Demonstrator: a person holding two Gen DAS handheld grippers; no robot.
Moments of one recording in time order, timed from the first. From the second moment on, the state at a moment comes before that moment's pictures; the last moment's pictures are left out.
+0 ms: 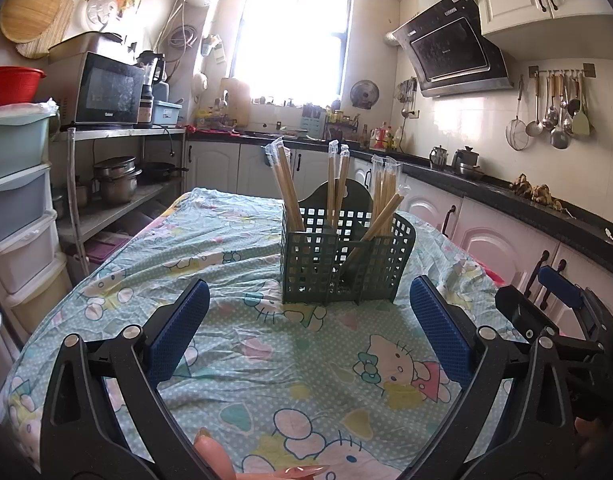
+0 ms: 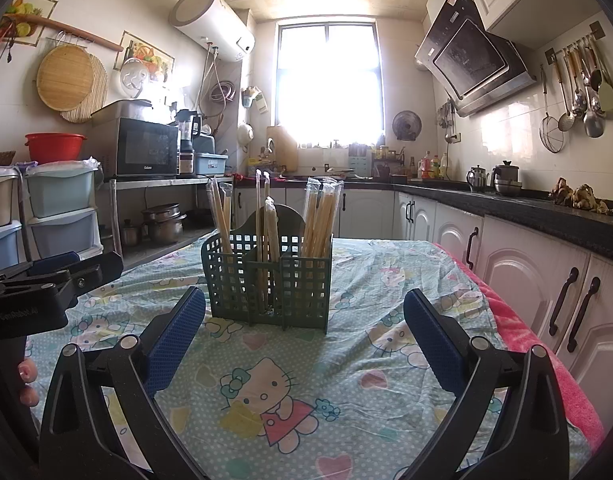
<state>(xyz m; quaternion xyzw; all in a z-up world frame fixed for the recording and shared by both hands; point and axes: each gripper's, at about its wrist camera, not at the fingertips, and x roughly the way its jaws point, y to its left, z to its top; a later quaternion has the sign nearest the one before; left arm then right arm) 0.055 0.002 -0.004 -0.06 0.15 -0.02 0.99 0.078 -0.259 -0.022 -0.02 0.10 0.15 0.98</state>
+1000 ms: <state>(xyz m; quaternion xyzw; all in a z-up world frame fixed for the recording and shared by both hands) 0.167 0.117 -0.038 -0.07 0.35 0.14 0.92 0.206 -0.326 -0.027 -0.02 0.27 0.00 0.96</state>
